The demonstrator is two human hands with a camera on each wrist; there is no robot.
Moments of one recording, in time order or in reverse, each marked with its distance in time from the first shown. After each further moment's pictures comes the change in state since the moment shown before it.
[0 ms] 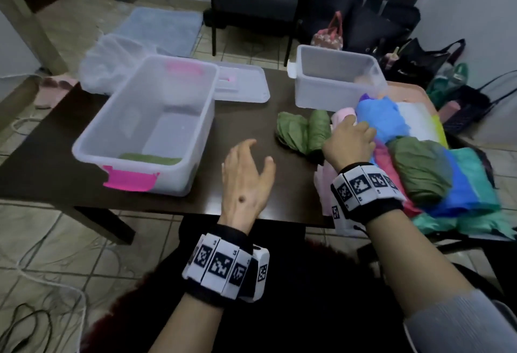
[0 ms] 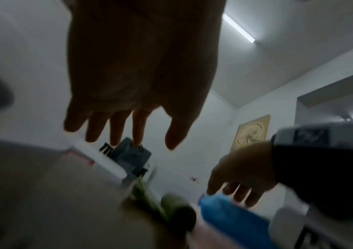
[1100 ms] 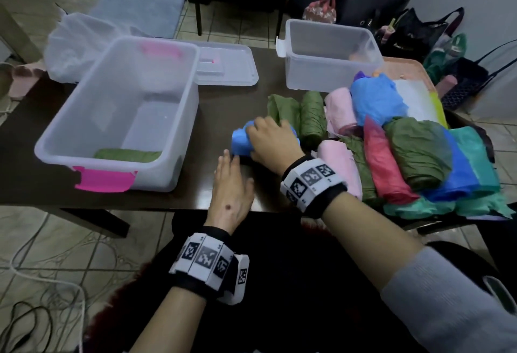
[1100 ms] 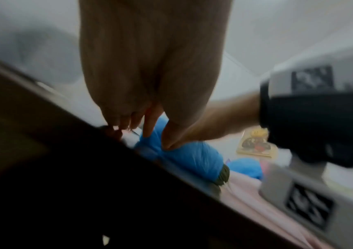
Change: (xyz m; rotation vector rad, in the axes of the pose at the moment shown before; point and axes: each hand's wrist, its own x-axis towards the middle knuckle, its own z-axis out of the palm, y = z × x) left_hand 0.002 -0.058 0.034 0.231 -0.360 -0.044; right_hand -0.030 -0.052 0.043 -0.365 -0.220 -0.811
